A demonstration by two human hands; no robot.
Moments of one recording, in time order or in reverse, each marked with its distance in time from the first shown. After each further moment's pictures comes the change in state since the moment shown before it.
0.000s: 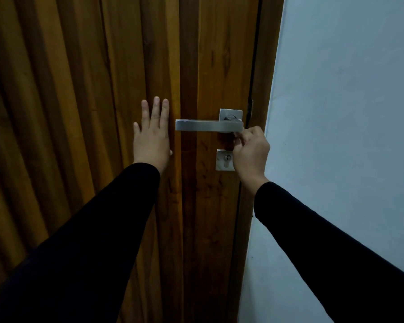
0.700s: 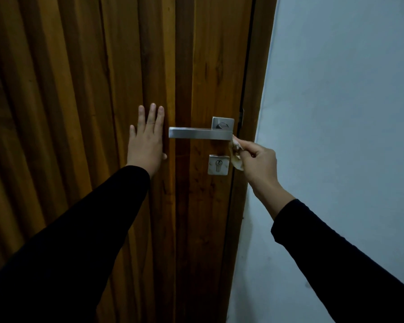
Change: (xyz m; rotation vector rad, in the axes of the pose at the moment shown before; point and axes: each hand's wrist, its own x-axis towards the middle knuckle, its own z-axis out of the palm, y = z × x) left_hand -0.002 0.000 -0.007 0.038 -0.025 0.005; right_hand -0.004 -0.010 -0.059 0.375 -0.242 0.308
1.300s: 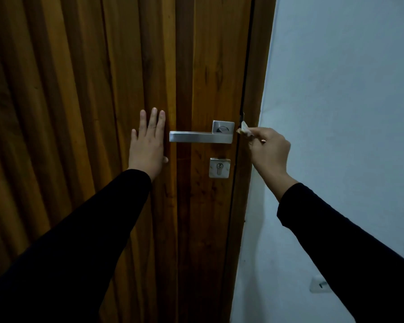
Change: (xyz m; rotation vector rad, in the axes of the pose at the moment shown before) left_hand 0.001 0.001 0.000 0.040 0.001 -0.008; right_hand 0.035 -0.003 -0.013 -0.328 0.196 -0.299
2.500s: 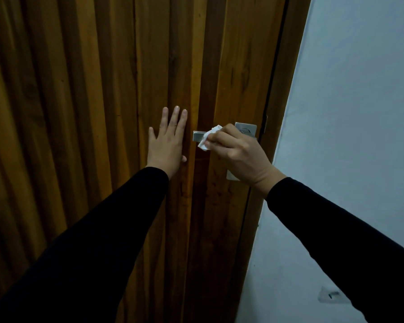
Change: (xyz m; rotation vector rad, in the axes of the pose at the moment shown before) left_hand 0.001 -0.009 0.001 -0.013 0.006 0.034; right_hand -0.009 -0.052 0.044 -0.384 -0.204 -1.222
